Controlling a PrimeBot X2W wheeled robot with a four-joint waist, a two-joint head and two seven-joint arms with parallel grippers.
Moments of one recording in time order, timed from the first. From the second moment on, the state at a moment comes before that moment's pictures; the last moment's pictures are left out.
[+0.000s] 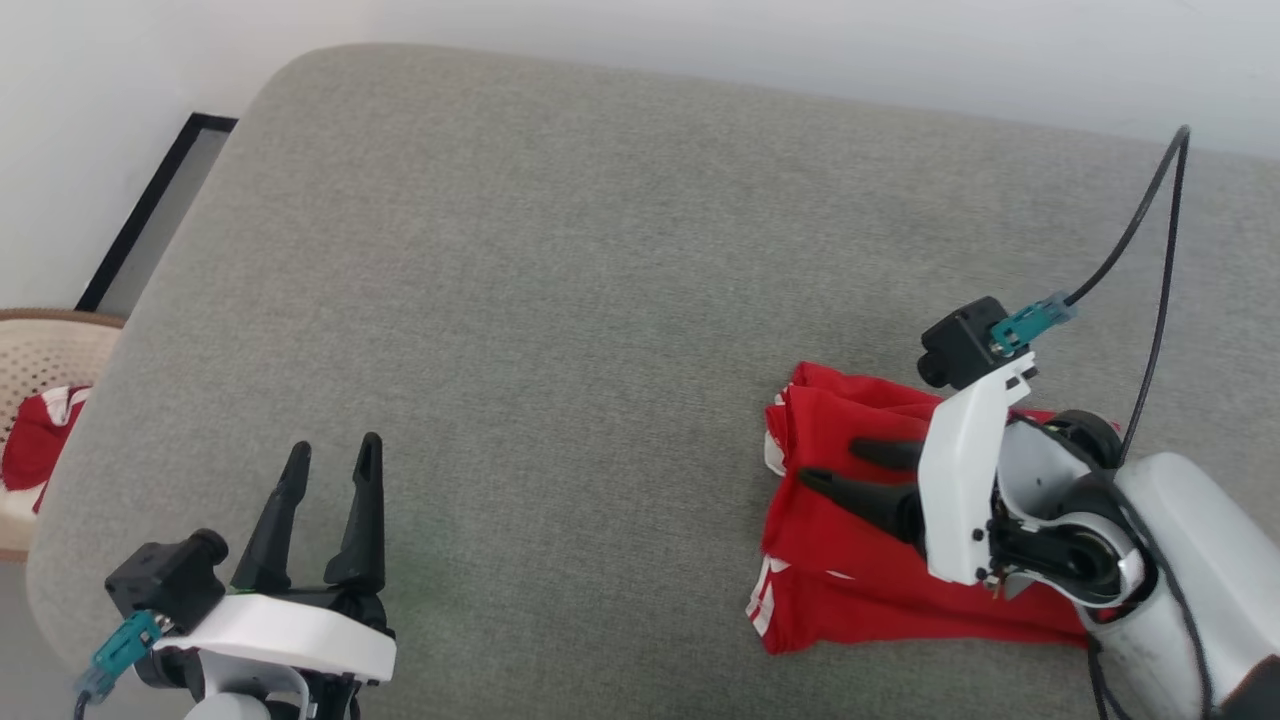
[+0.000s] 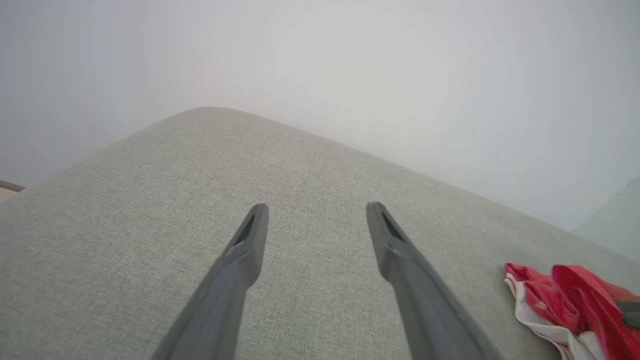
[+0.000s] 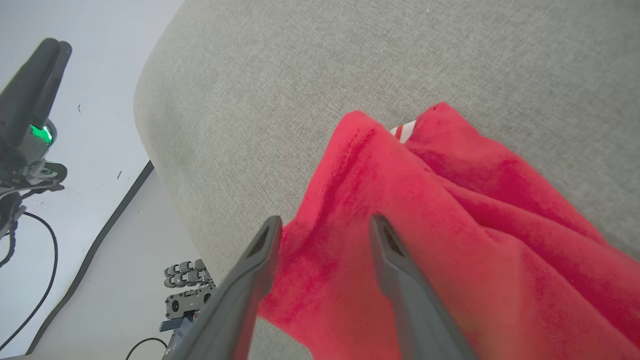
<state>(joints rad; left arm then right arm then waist) -0.08 0.22 -0.13 0.19 -0.58 -0.11 -0.26 -0.47 -0.40 0.48 0.14 0.91 0.13 0.80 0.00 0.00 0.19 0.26</state>
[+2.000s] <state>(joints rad) 0.20 0.25 0.06 0.11 -0.57 -0.13 -0.26 0.02 -0.44 0.05 0.15 0.50 0.13 -0.26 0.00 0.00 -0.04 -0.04</state>
